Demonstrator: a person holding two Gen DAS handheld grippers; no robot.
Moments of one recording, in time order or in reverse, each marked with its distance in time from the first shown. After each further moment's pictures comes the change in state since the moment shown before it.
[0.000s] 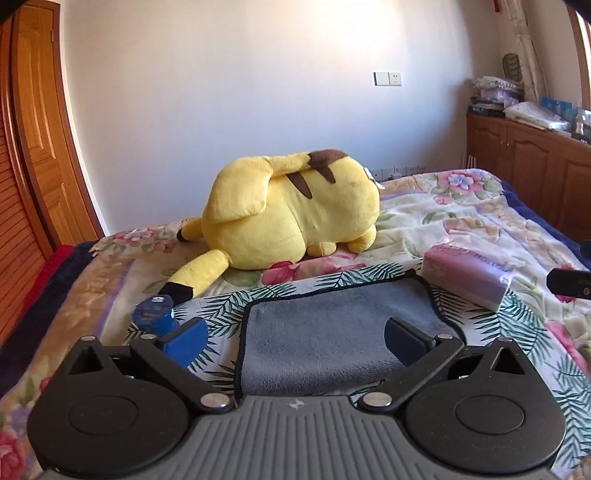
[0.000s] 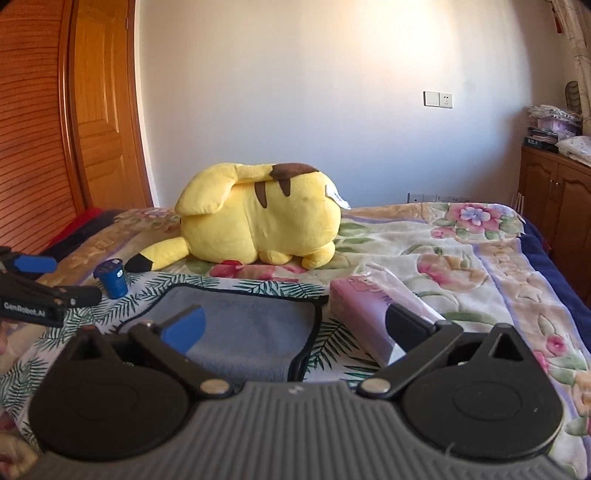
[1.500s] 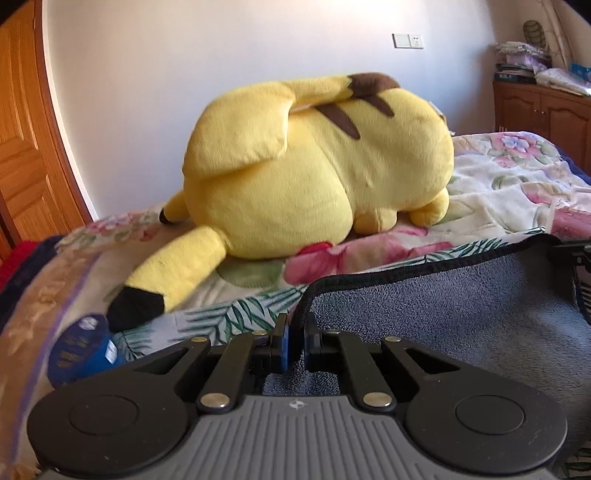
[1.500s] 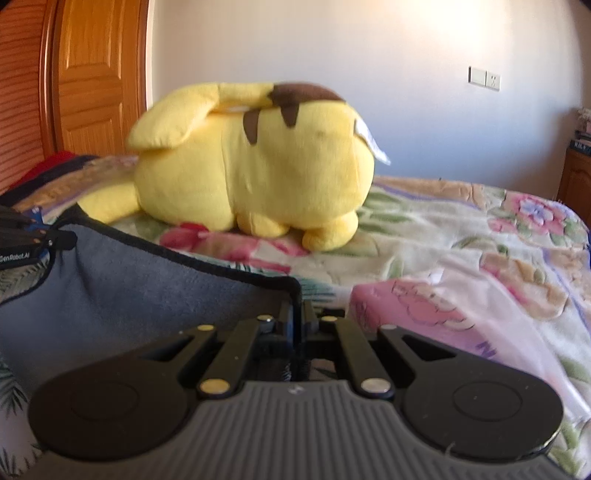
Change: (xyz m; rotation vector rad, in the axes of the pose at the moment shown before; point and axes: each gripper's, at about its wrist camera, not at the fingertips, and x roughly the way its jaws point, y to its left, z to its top) left arm 0.230 0.039 -0.017 0.039 0.040 0.041; right arm 0.208 -0.016 -0.023 -0.129 0.079 0.029
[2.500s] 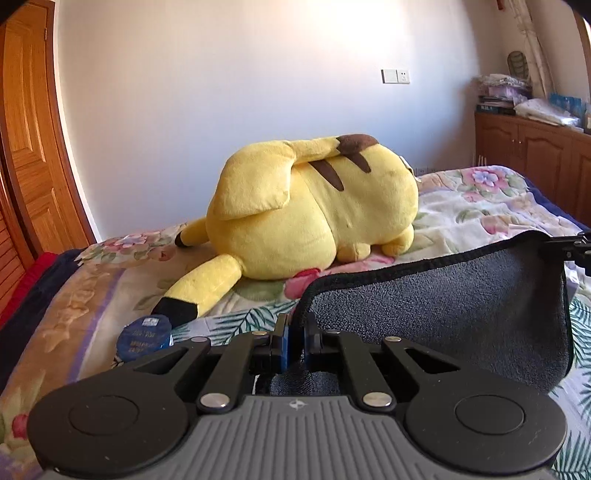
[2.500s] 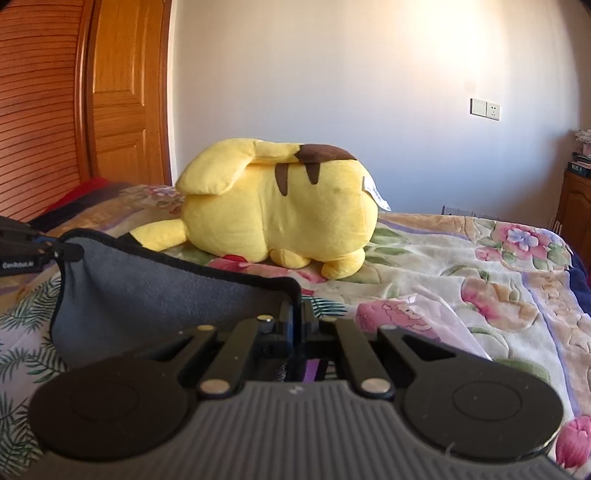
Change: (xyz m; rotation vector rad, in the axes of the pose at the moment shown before) left arm -0.114 0.018 0.006 -0.011 -0.085 -0.047; right arm -0.100 0.016 0.017 -0.005 -0.085 0.039
